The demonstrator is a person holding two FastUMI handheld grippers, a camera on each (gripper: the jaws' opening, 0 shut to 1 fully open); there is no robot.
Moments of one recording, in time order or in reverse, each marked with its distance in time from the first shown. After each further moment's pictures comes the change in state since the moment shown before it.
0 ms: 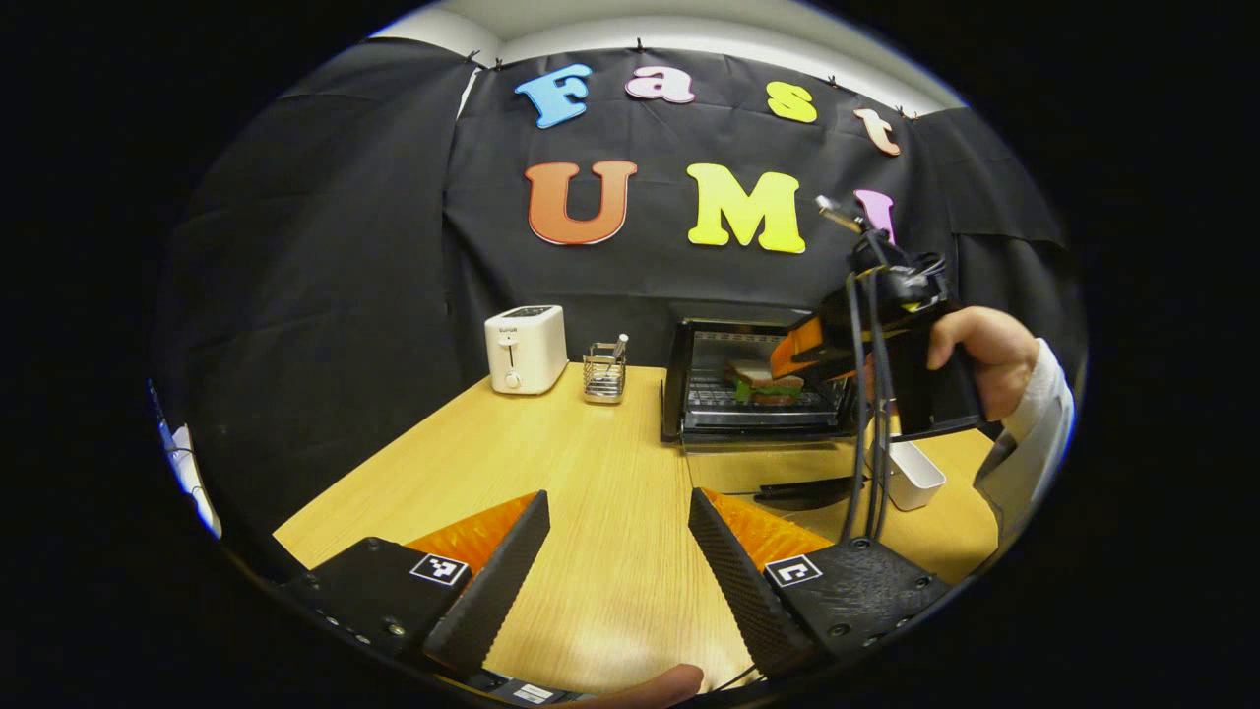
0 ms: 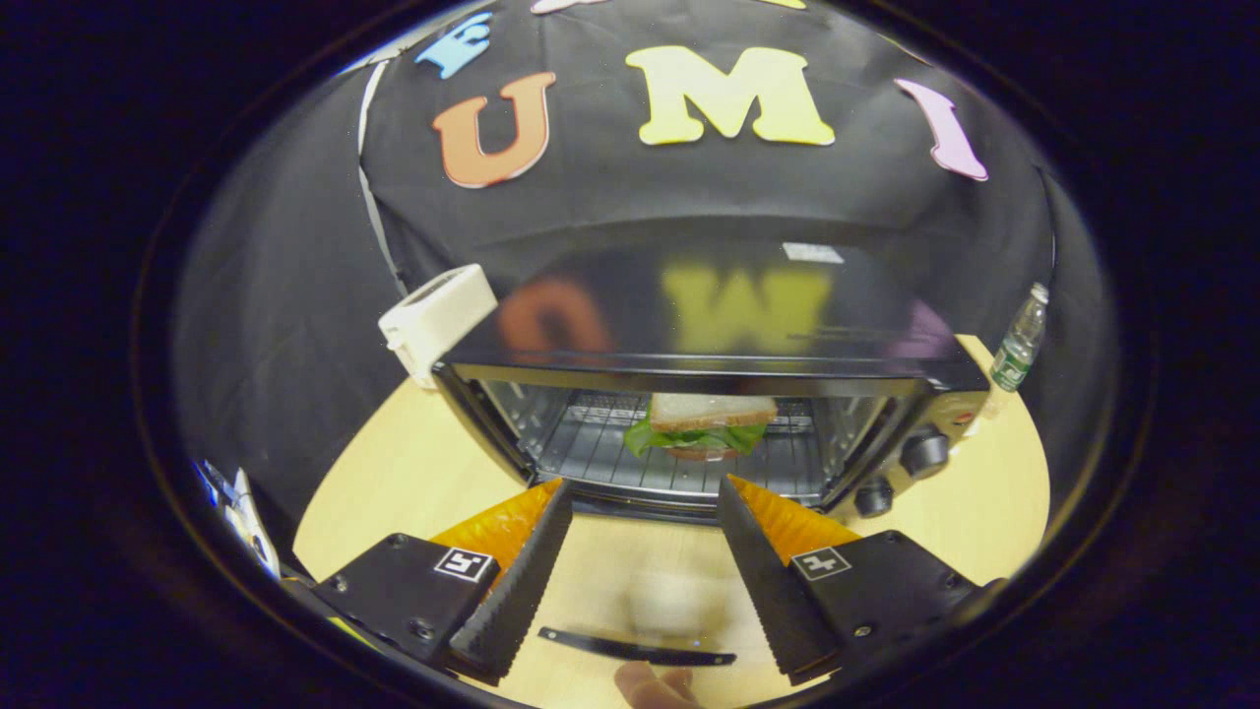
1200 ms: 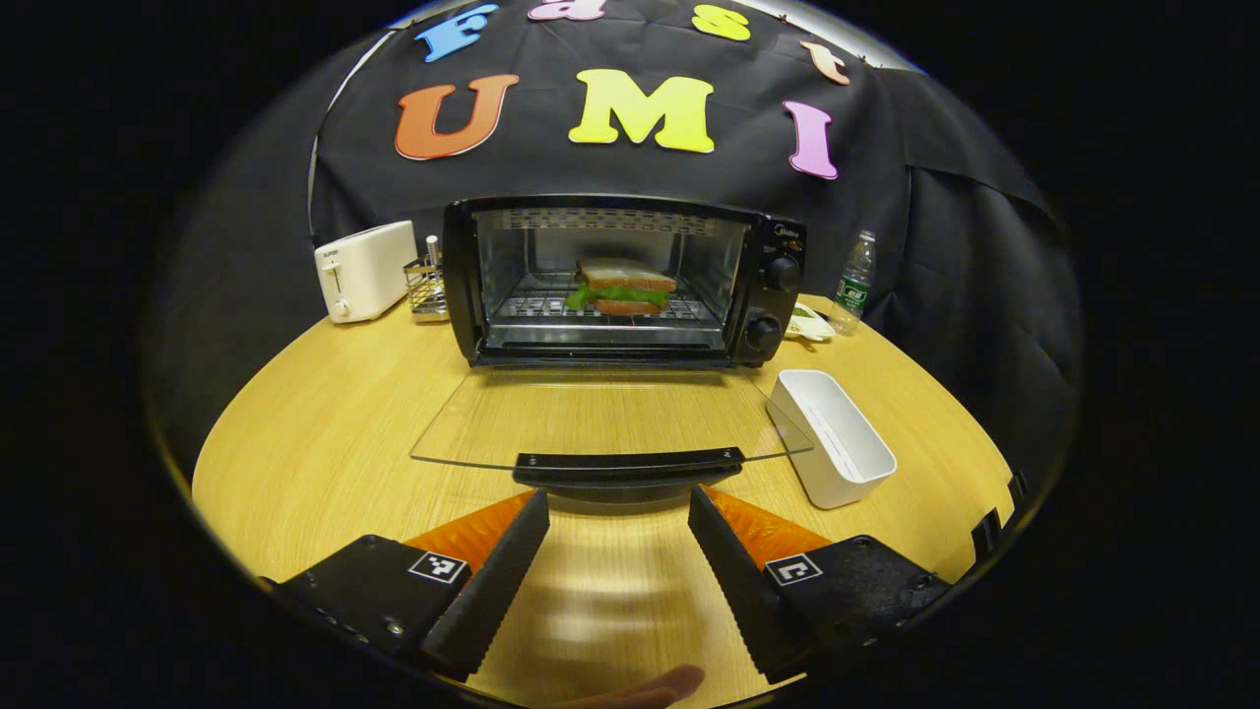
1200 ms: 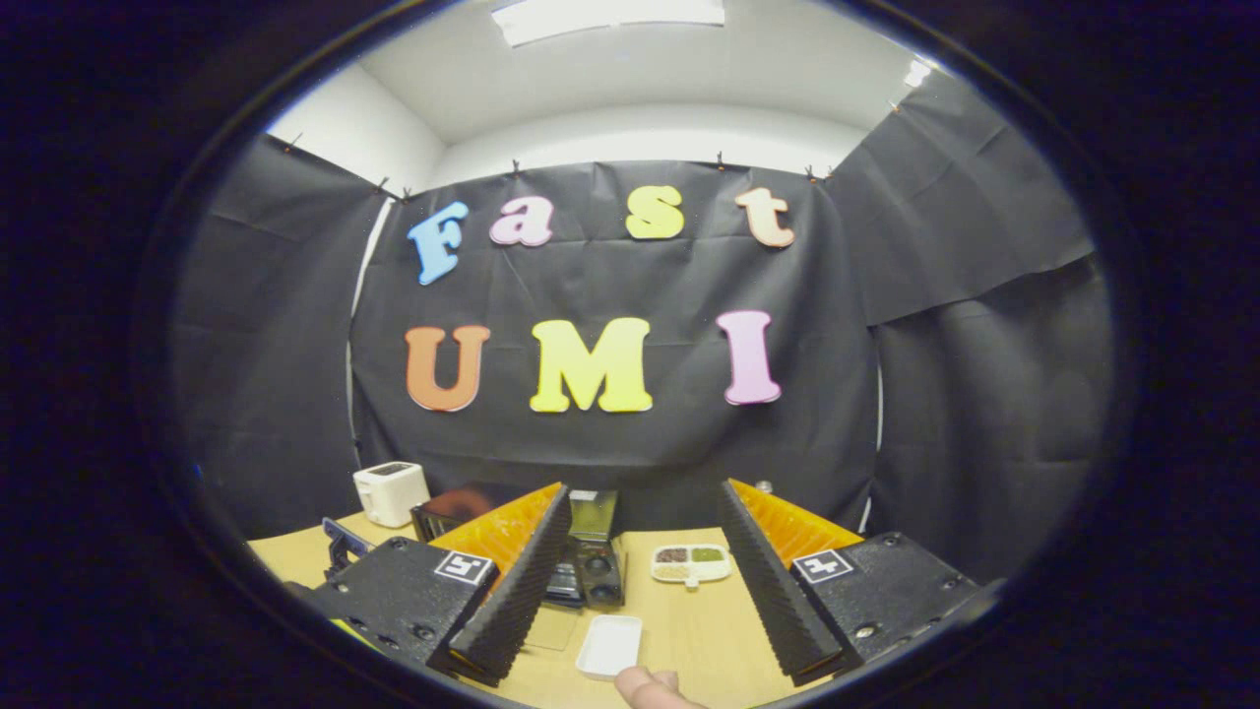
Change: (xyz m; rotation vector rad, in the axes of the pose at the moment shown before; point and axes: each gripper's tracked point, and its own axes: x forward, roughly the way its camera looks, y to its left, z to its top) left arm 0.077 -0.185 -0.068 0.043 0.272 -0.195; right arm -0.320 -0.167 0.050 -0.071 -0.729 -0.282
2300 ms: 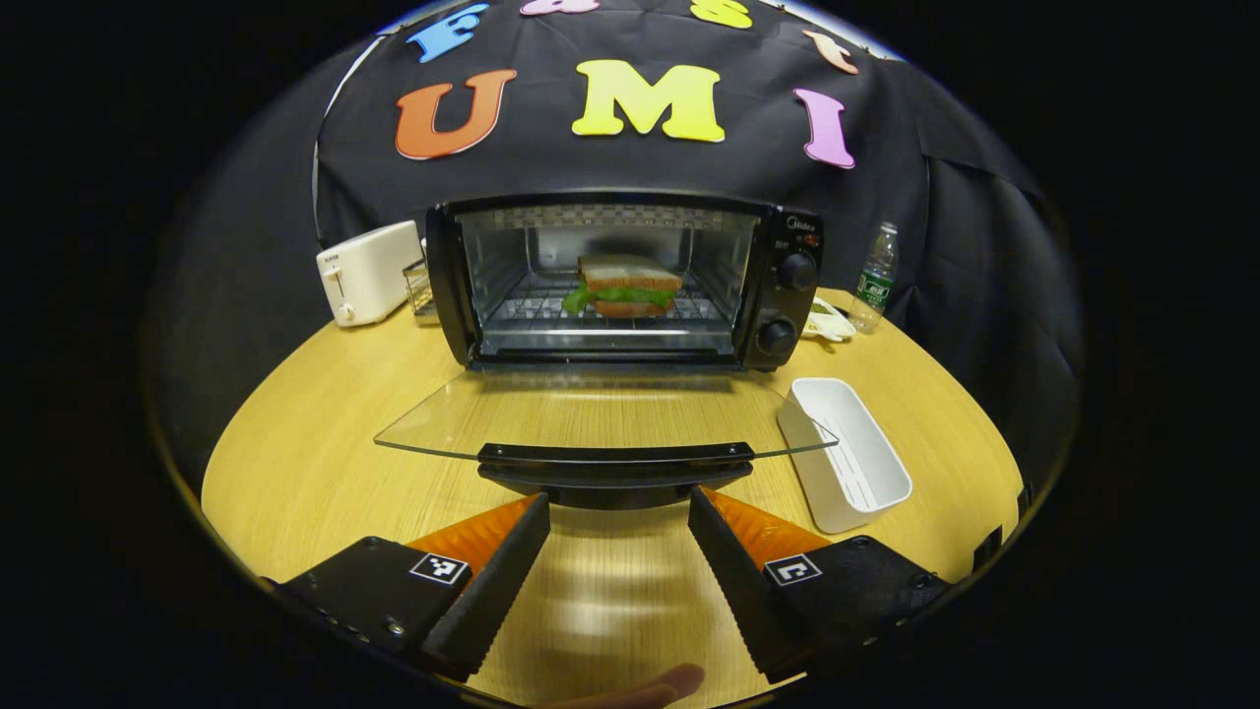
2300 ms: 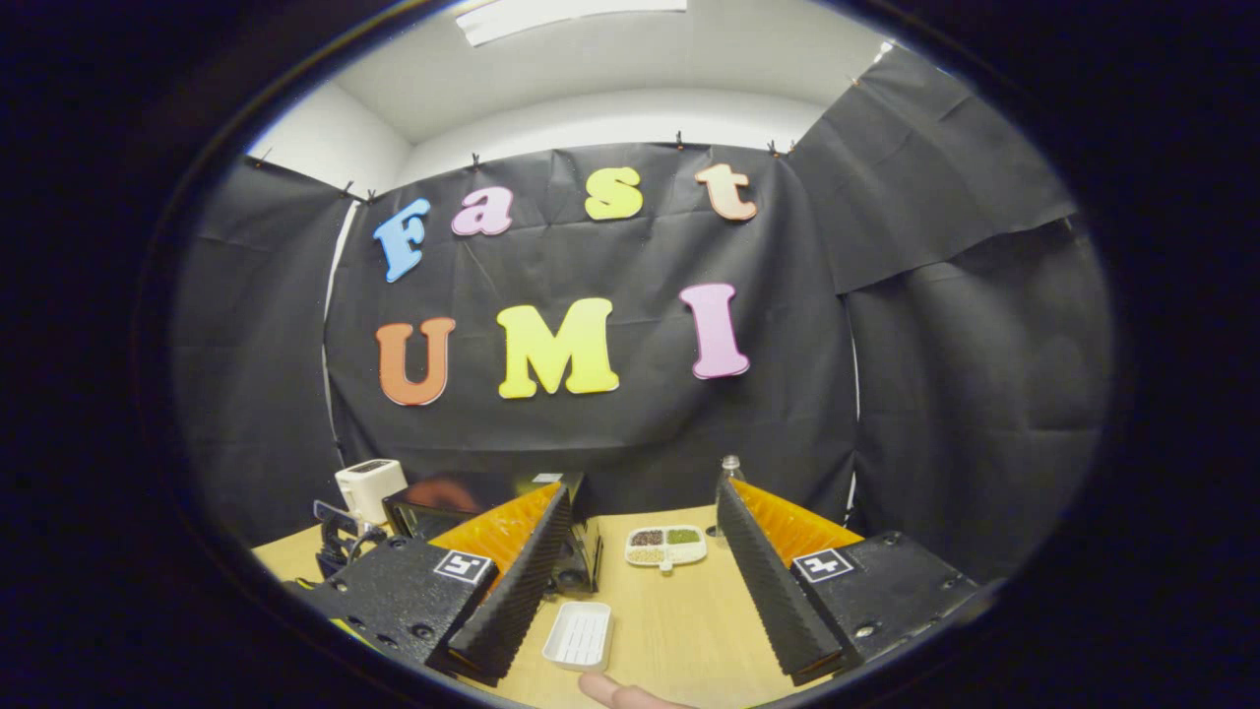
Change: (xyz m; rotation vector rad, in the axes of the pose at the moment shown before) left arm 0.010 -0.004 0.028 0.015 -0.008 0.072; right arm 0.007 -0.041 -0.018 0.062 0.074 -0.034
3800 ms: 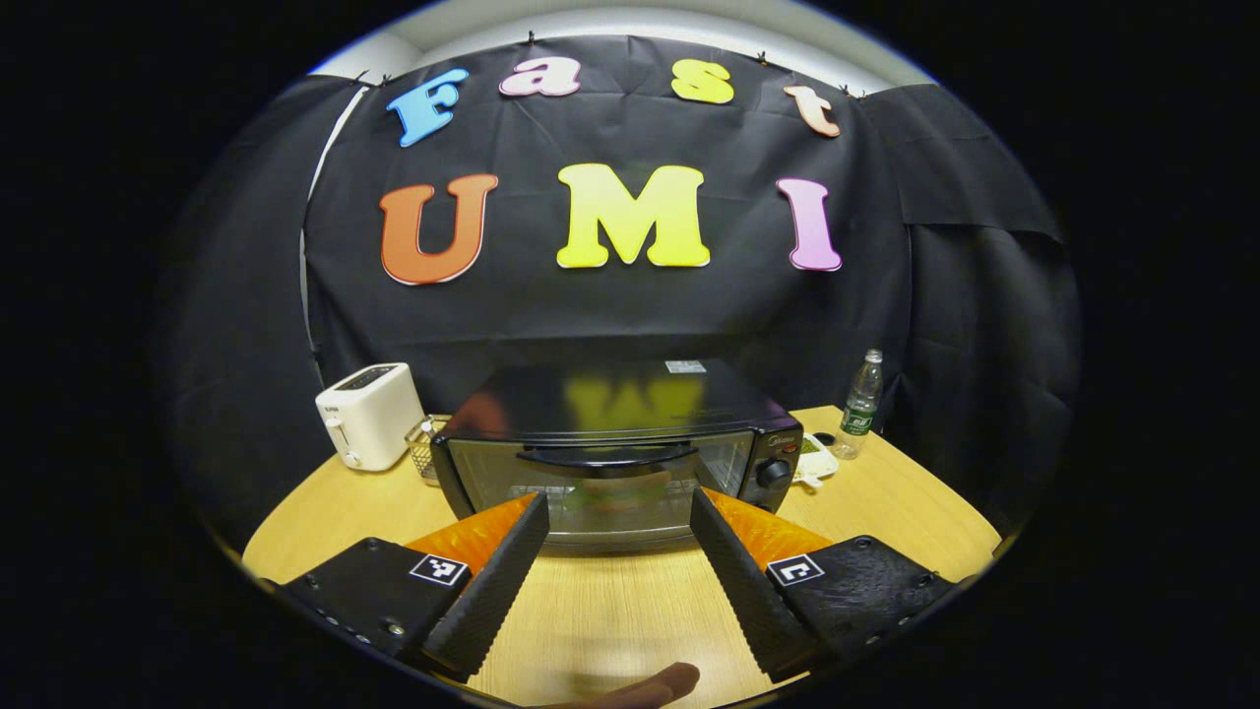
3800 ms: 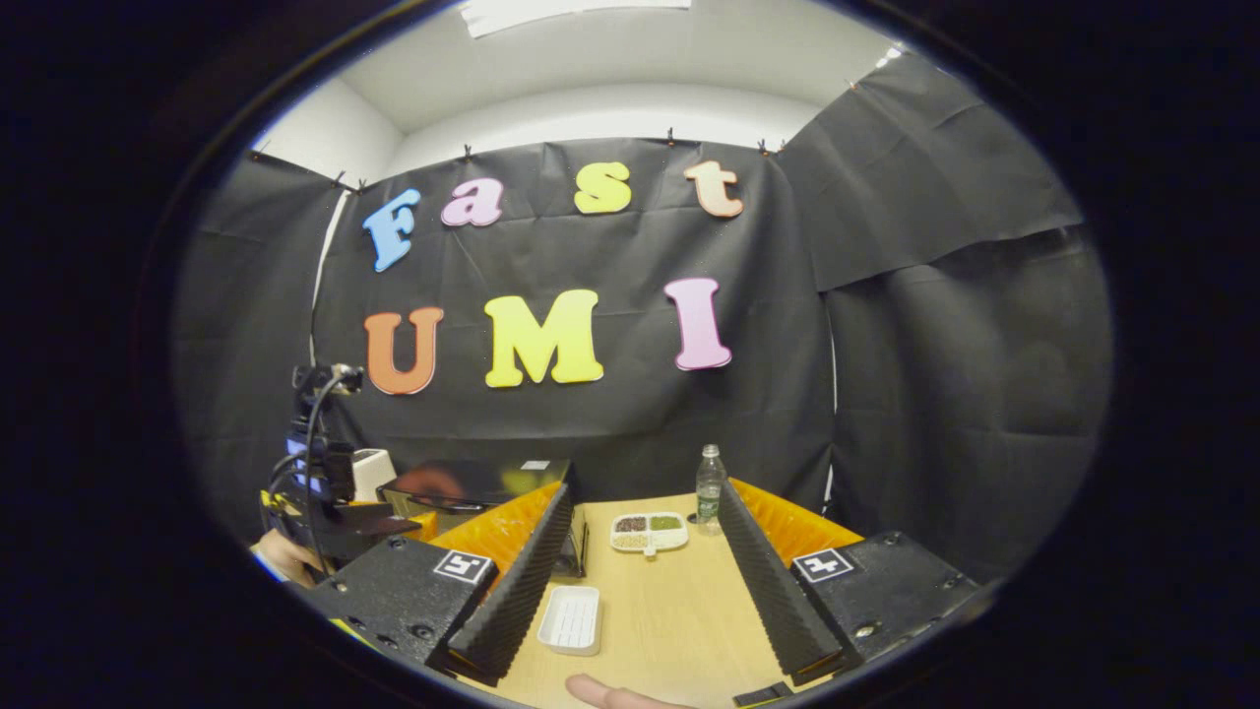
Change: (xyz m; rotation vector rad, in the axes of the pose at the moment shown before) left arm -0.033 0.002 0.163 0.054 -0.313 -0.015; right arm -0.038 -0.002 0.004 -0.018 0.026 -0.058
